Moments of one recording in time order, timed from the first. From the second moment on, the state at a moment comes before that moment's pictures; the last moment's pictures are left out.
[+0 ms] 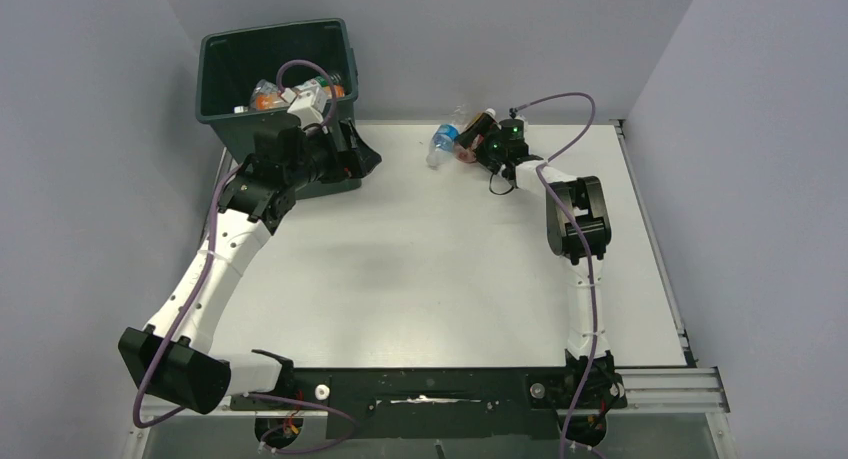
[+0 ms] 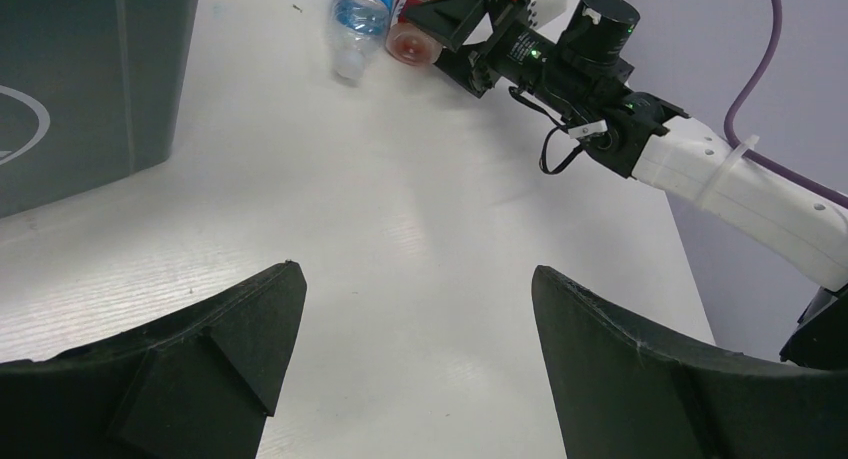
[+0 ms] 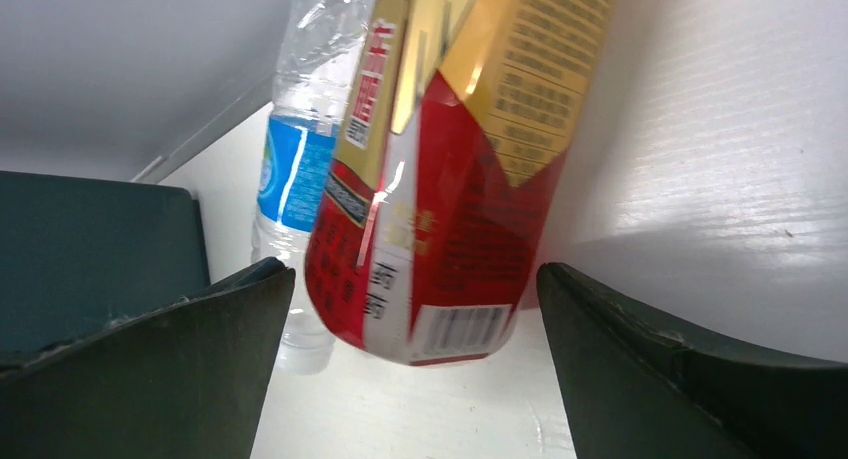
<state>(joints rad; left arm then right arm) -0.33 1.29 1.36 -0.44 0.21 -0.49 0.22 2.39 1.75 0.16 -0.16 0.82</state>
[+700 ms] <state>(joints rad) -0.33 1.31 1.32 -0.44 0.24 -0.49 0.20 2.40 1.69 0.25 -0.14 0.90</state>
